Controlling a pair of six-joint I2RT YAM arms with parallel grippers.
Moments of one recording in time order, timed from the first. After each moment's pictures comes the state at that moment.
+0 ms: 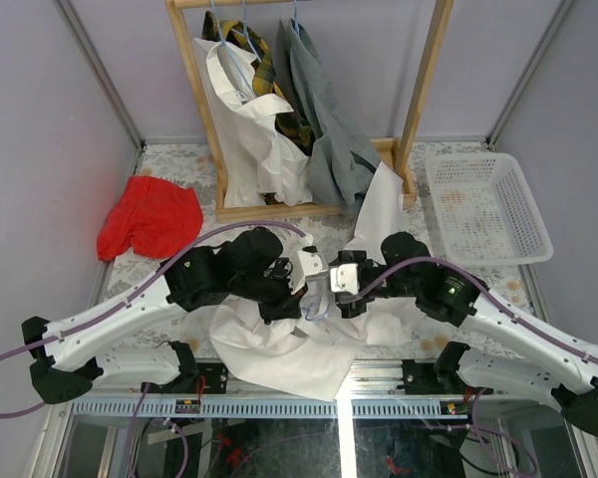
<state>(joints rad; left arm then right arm) -1.07 1.12 1.21 -0.88 0.36 0.03 0.92 0.89 0.83 -0.41 -0.39 -0.73</state>
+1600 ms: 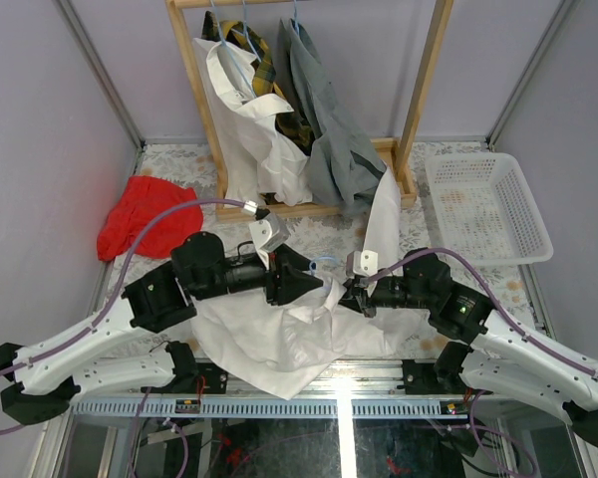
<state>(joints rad) -1.07 0.88 1.04 -0.26 0.22 -0.22 0.93 0.77 0.66 -0.15 -0.50 -0.18</state>
